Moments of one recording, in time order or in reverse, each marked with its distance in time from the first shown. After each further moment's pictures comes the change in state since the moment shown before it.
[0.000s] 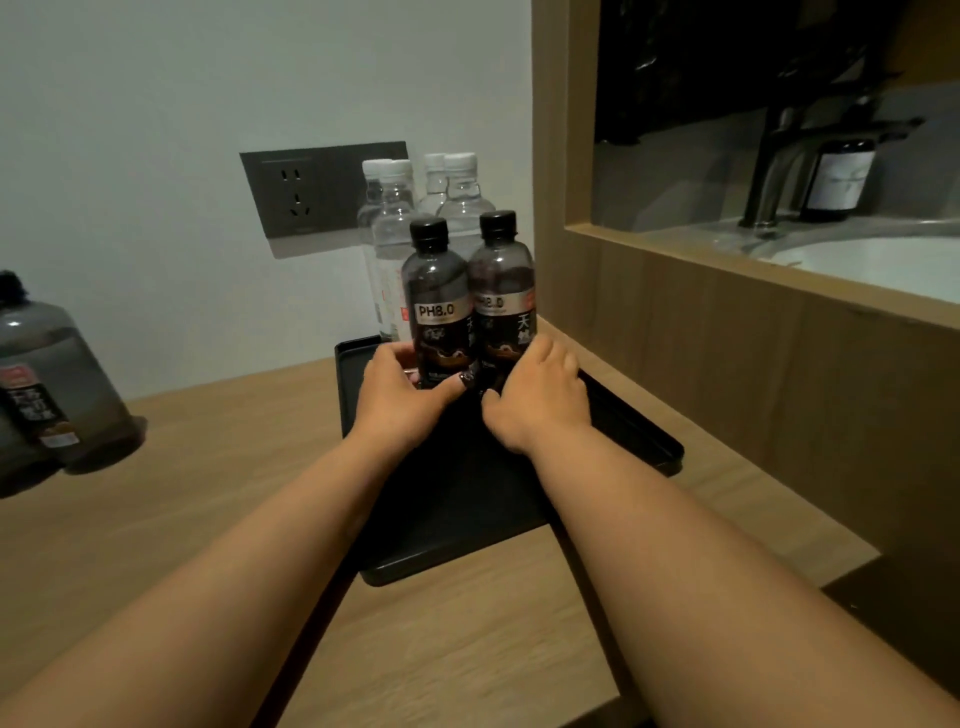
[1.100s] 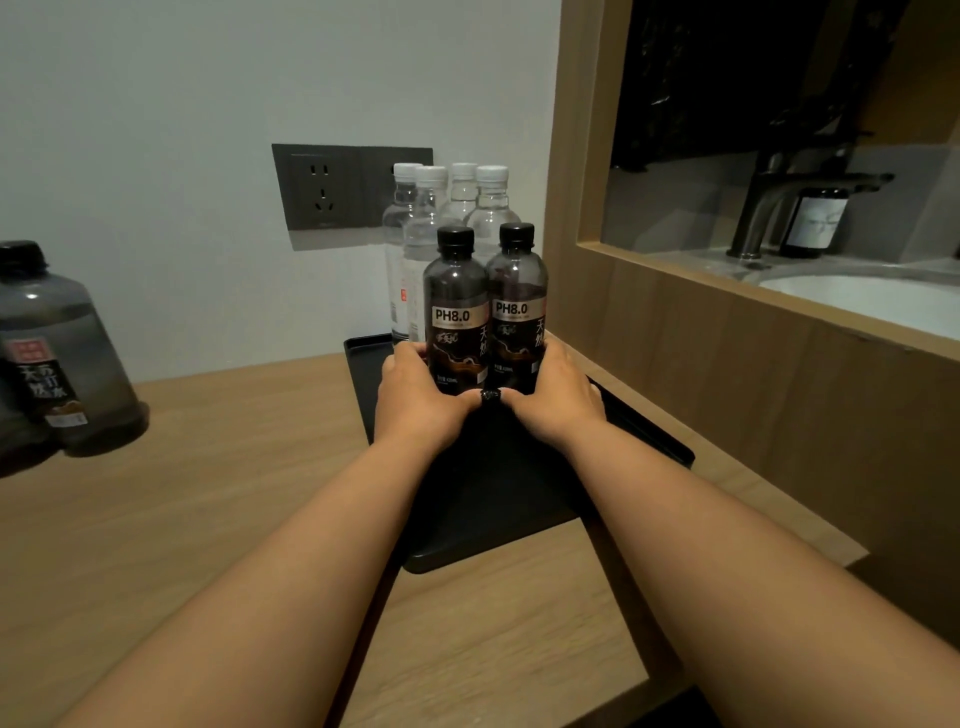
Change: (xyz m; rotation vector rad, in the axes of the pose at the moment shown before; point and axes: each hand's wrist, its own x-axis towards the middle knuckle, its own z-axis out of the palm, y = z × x) left_hand 0.000 -0.003 -0.001 0.093 0.016 -0.033; right_hand 0.008 0.004 0.001 0.111 -0.026 -0.017
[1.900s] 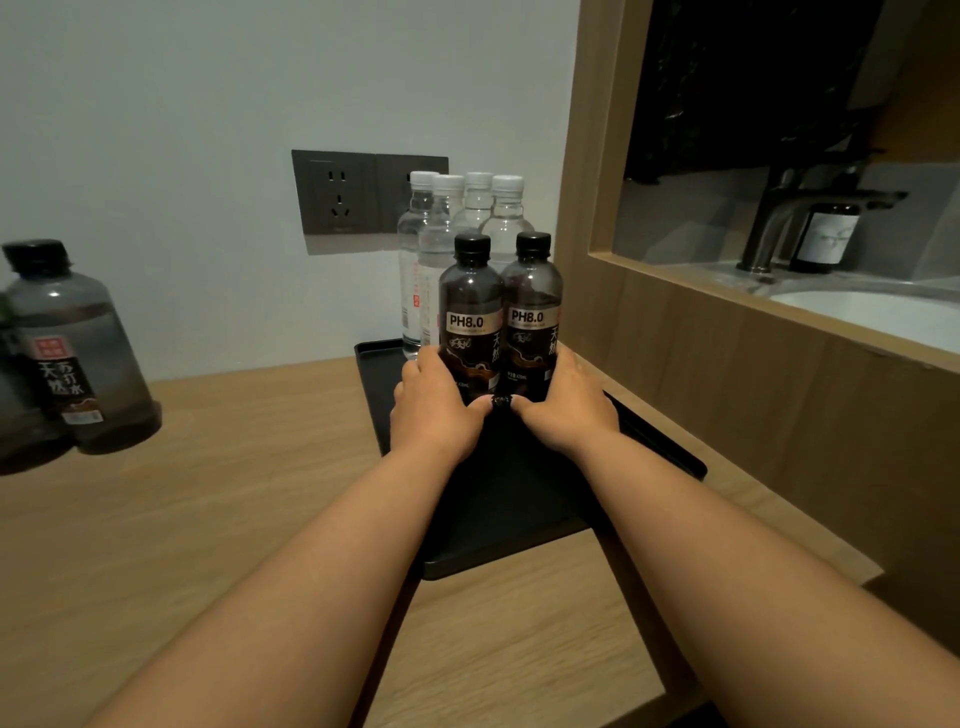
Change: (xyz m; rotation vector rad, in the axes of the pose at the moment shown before) left_hand -0.006 0.005 0.002 0.175 -0.016 0.046; right_hand 0.005 0.004 0.003 -0.017 0.016 0.010
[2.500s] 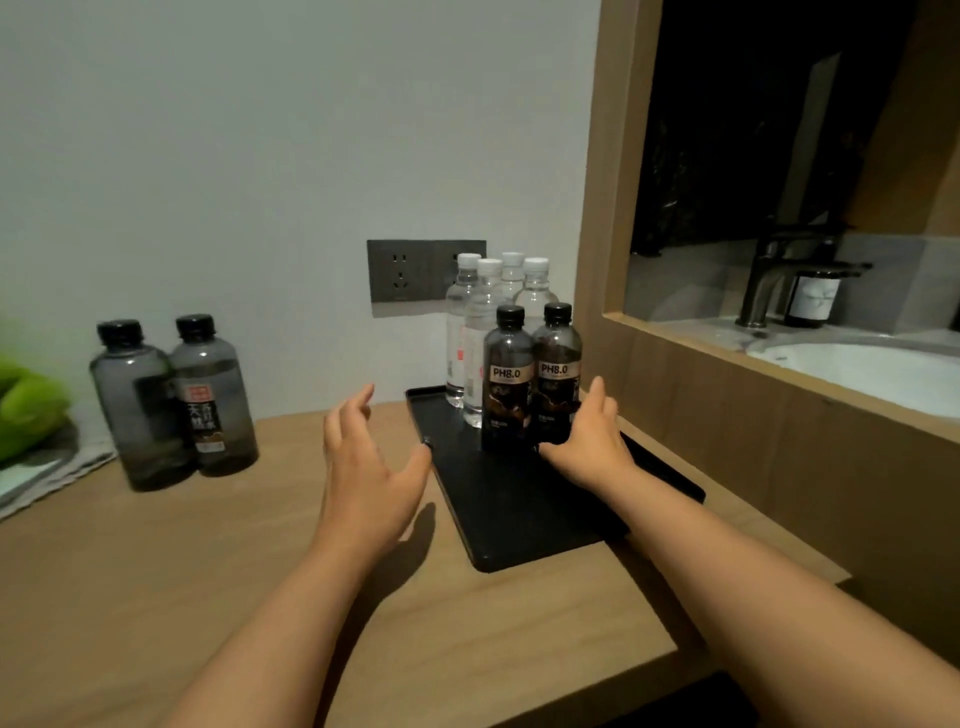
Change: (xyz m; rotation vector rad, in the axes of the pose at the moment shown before) left_hand -0.081 -0.046 -0.115 -0.226 0.199 0.129; right_hand -0.046 -0.032 -0.028 0.118 -0.066 0.095
